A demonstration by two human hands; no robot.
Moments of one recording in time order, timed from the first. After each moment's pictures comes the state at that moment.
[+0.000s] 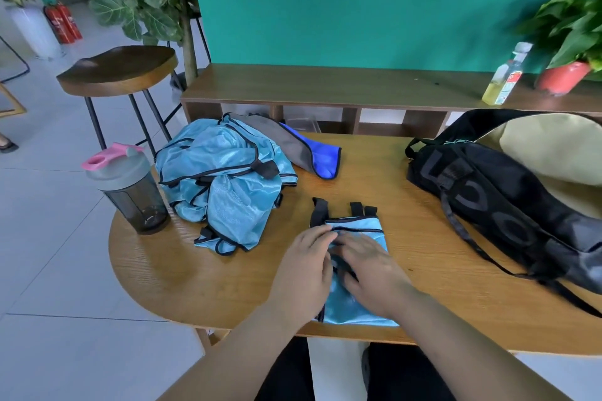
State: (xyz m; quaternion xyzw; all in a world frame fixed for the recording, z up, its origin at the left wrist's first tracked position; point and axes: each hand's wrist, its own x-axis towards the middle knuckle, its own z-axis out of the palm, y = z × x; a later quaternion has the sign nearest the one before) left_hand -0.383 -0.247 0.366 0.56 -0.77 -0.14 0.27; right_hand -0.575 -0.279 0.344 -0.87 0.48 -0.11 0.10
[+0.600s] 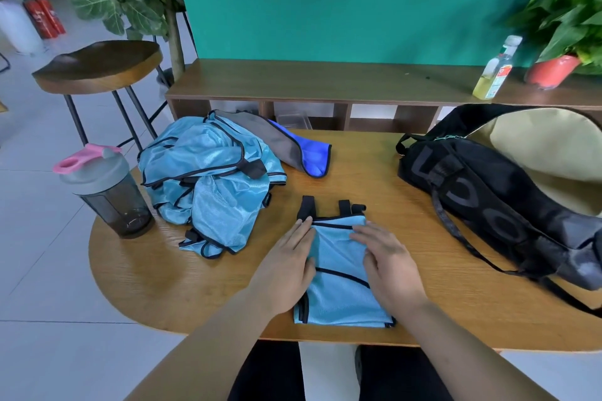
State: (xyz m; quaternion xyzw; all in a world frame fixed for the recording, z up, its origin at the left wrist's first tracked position) left_hand -0.362 -0.279 0.339 0.54 -0.83 -0.11 0.13; right_hand -0.607 -0.272 0.343 -0.75 0.59 -0.29 0.12
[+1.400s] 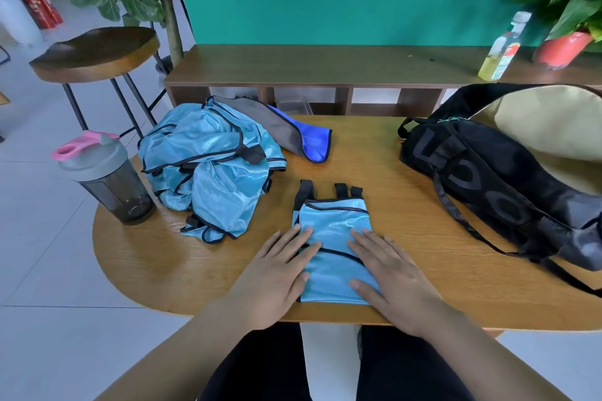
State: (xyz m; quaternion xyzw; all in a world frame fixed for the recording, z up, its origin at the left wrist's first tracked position) left_hand -0.335 -0.236 0.336 0.47 -0.88 -0.03 0.05; right_hand -0.627 -0.231 0.346 -0.86 0.51 -0.03 0.10
